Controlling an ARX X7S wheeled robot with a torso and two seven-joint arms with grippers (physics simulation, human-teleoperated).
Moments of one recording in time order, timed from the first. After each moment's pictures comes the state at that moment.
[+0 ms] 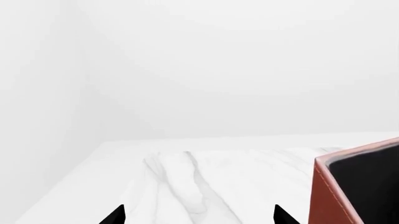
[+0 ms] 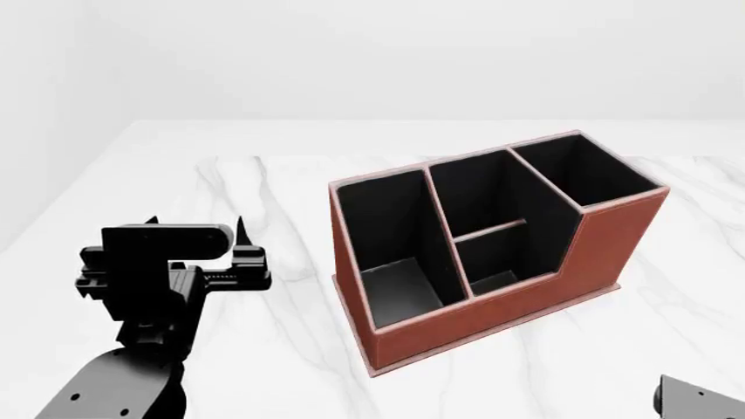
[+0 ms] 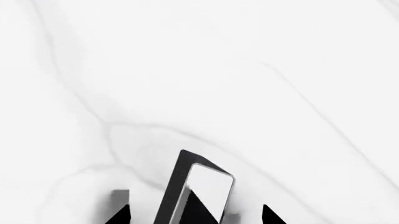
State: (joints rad) left arm -0.33 -0.30 0.06 0.60 -0.35 -0.88 -0.32; right arm 0.51 1.24 -1.09 -0.58 2.09 0.06 1.39
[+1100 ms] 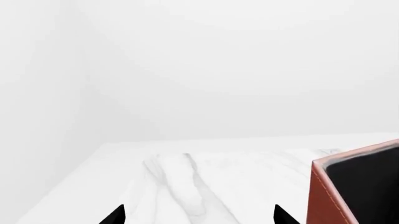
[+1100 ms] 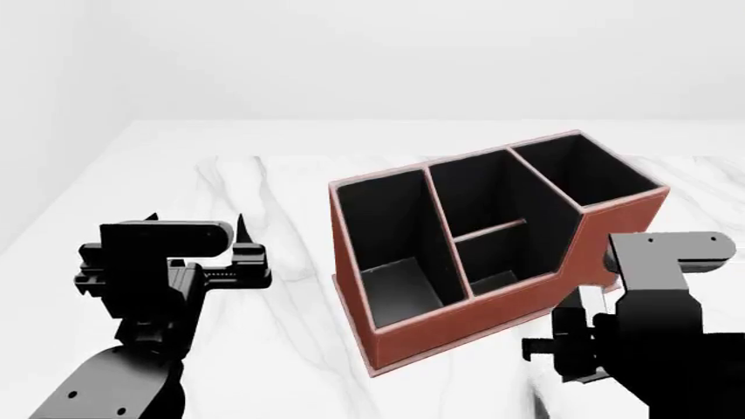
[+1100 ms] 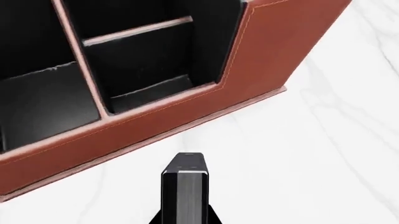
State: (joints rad) left arm -0.34 -0.31 0.07 0.61 -0.37 -0.89 -0.34; right arm 1.03 1.14 -1.00 -0.48 2.06 0.63 1.23
